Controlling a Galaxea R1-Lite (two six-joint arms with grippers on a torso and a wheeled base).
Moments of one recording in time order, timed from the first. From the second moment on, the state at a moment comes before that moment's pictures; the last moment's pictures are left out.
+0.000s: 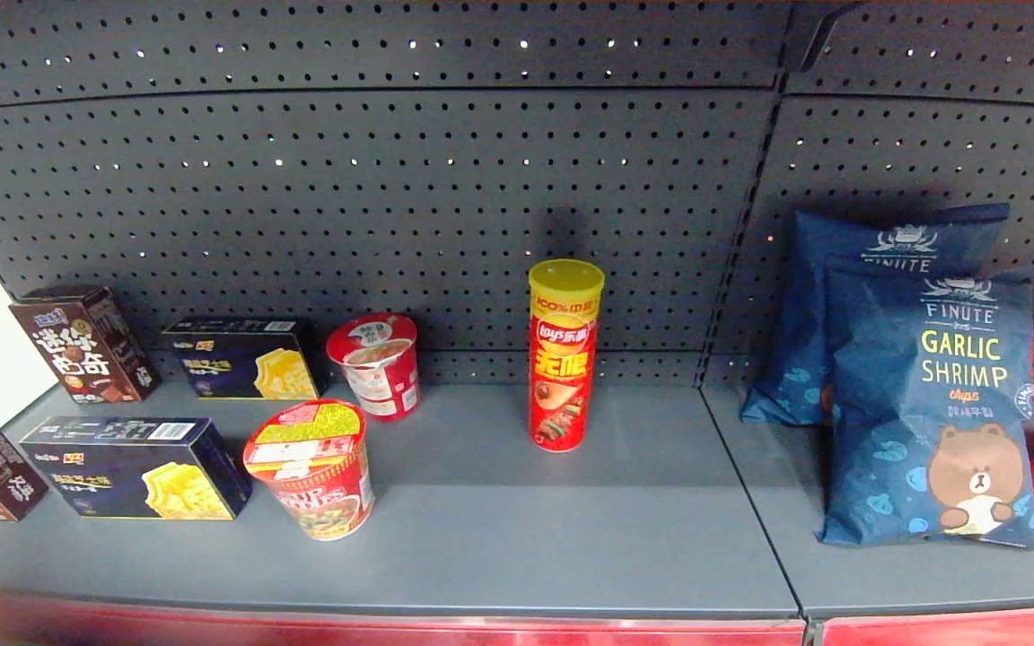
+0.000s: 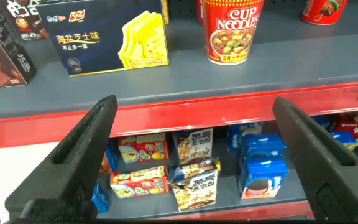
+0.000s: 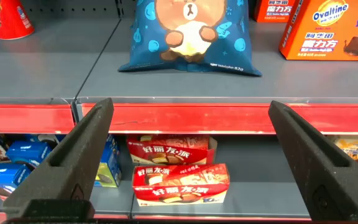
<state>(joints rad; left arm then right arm) 0.00 0.00 0.00 0.00 -0.09 0.04 0.00 0.00 0.00 0.00 0.01 0.01</state>
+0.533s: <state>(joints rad) 0.00 0.00 0.00 0.00 -0.09 0.04 0.00 0.00 0.00 0.00 0.00 0.00</state>
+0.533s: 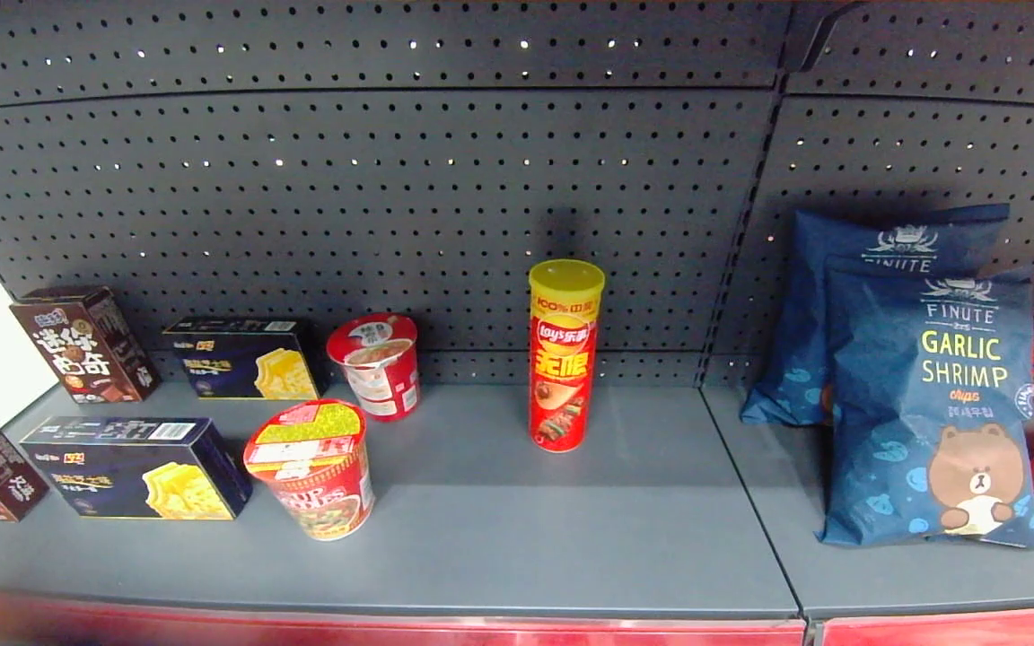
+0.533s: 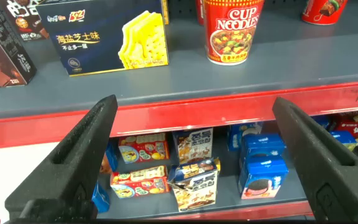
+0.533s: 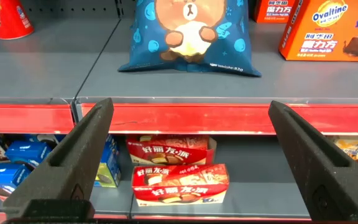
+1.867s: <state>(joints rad) 0.00 0.00 0.00 0.00 -0.09 0.04 0.00 0.00 0.00 0.00 0.00 0.01</state>
